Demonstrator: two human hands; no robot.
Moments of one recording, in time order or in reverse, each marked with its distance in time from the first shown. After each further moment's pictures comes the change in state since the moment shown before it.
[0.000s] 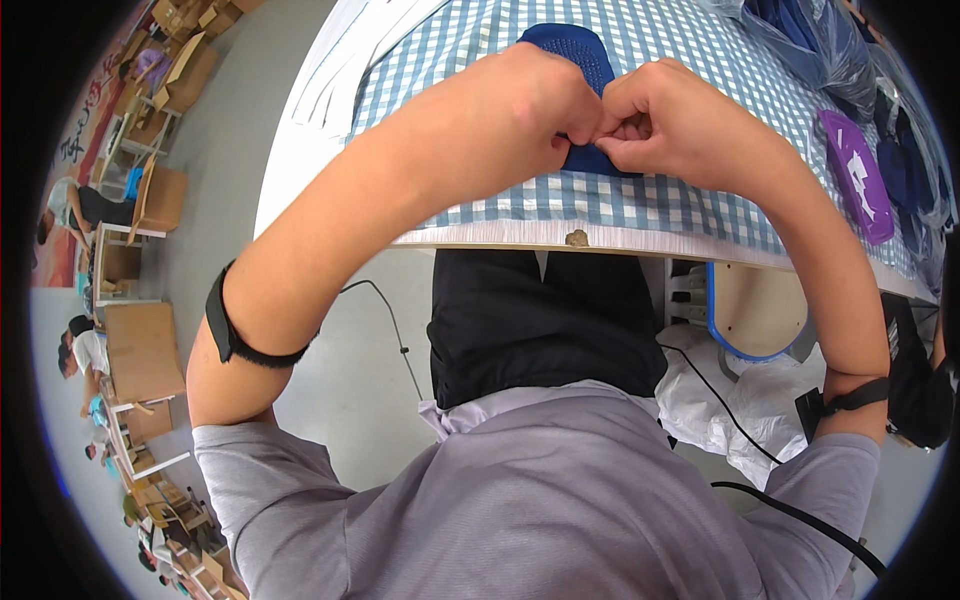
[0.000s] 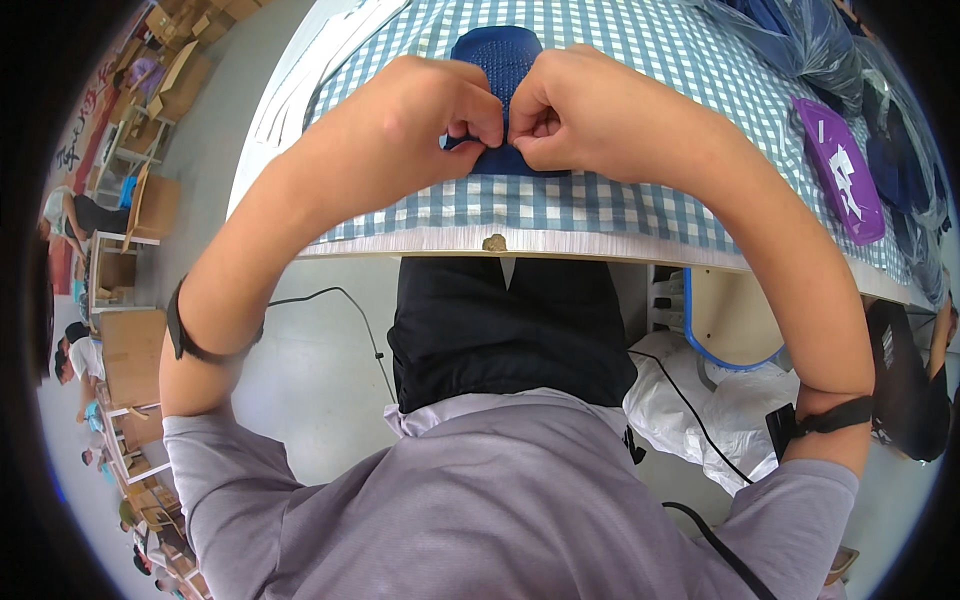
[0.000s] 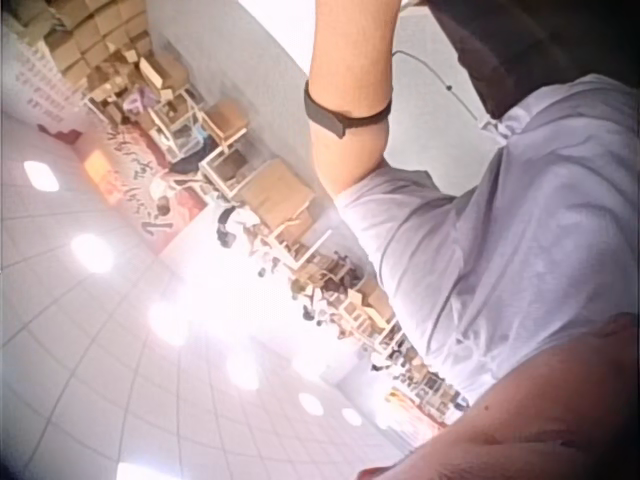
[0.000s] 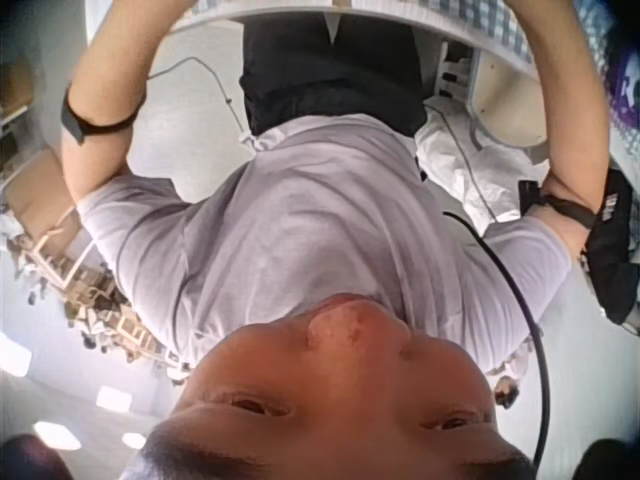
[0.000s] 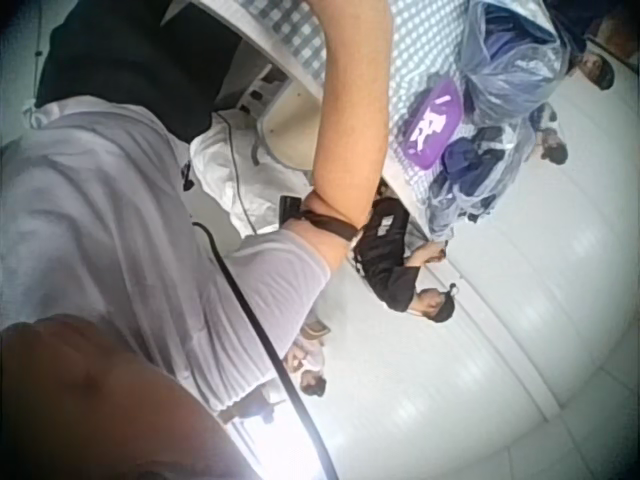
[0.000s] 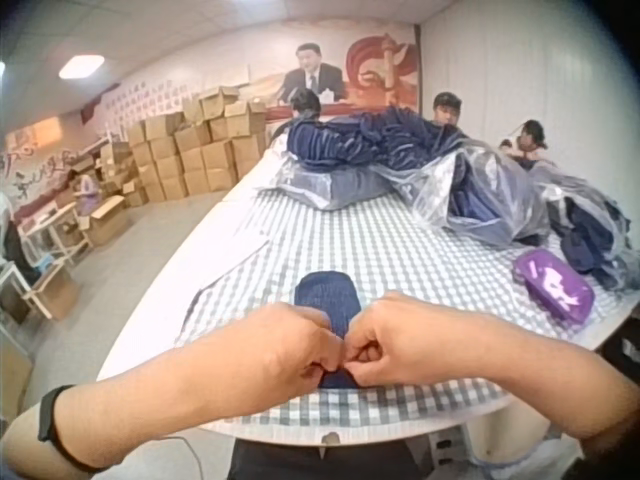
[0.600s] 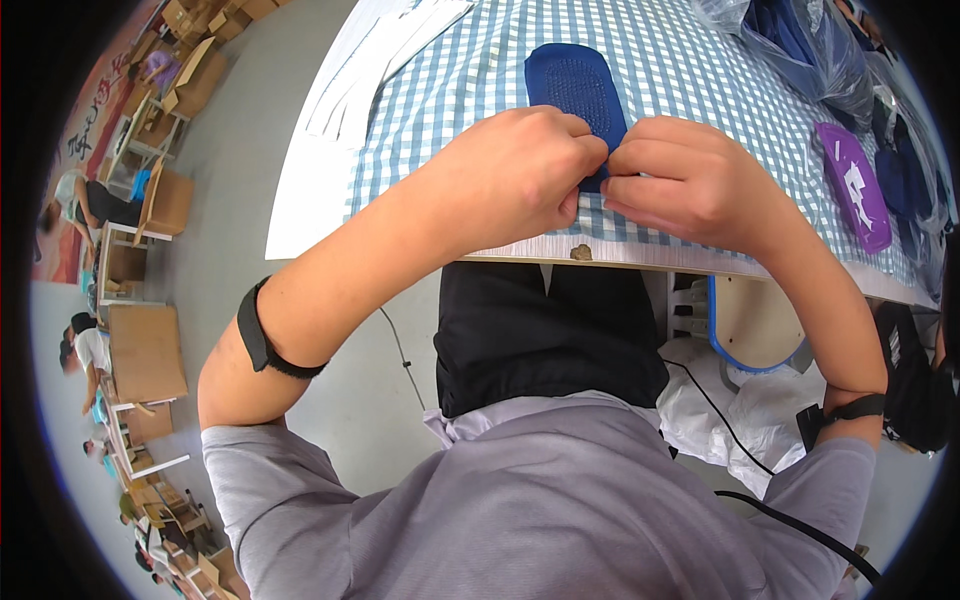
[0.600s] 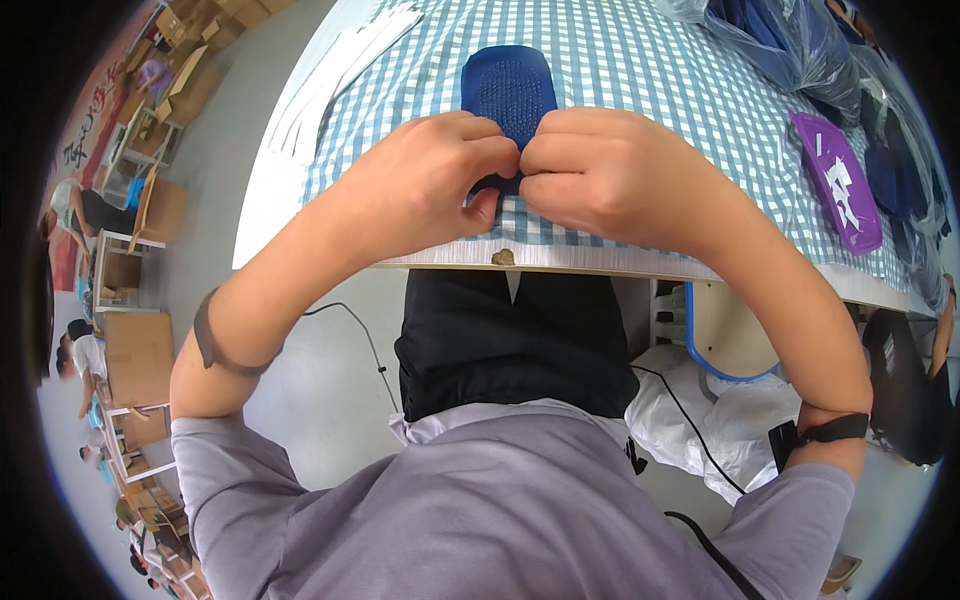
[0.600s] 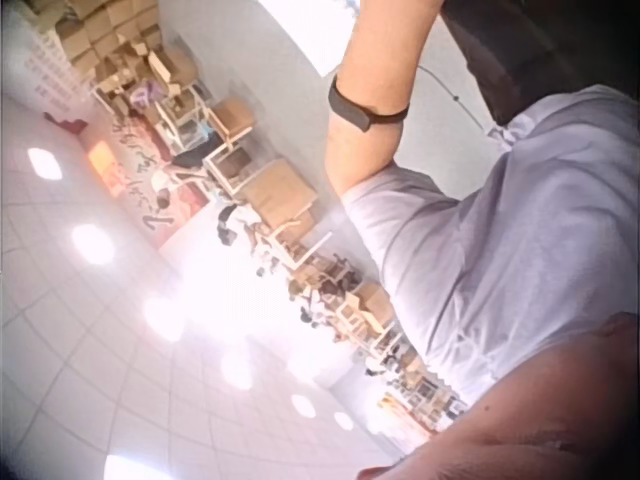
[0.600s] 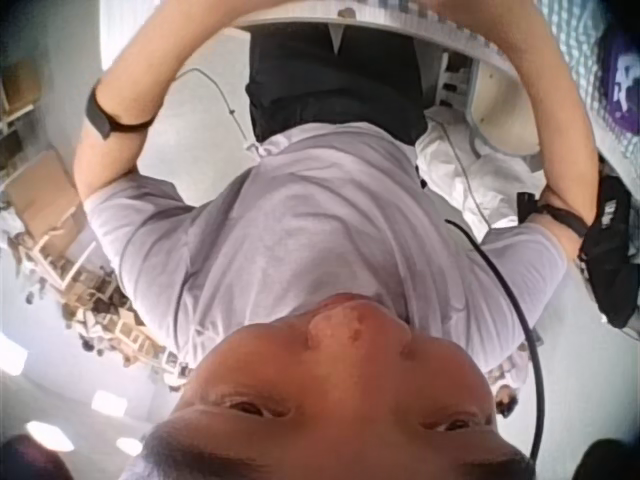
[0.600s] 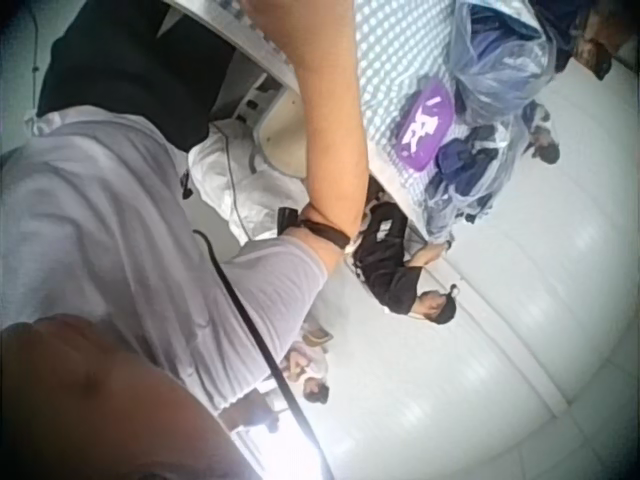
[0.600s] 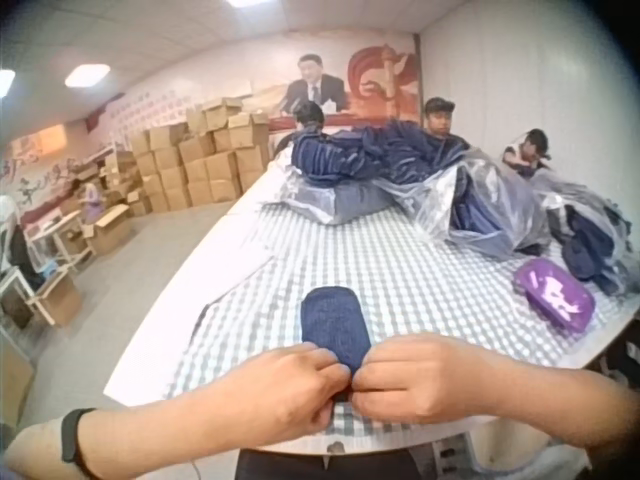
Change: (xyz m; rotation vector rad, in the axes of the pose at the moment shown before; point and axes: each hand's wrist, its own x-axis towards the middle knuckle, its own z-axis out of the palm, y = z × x) left_hand -0.012 0.009 0.022 0.139 0.117 0.109; right_hand -0.029 0.012 0.013 -0.495 0.258 -0.686
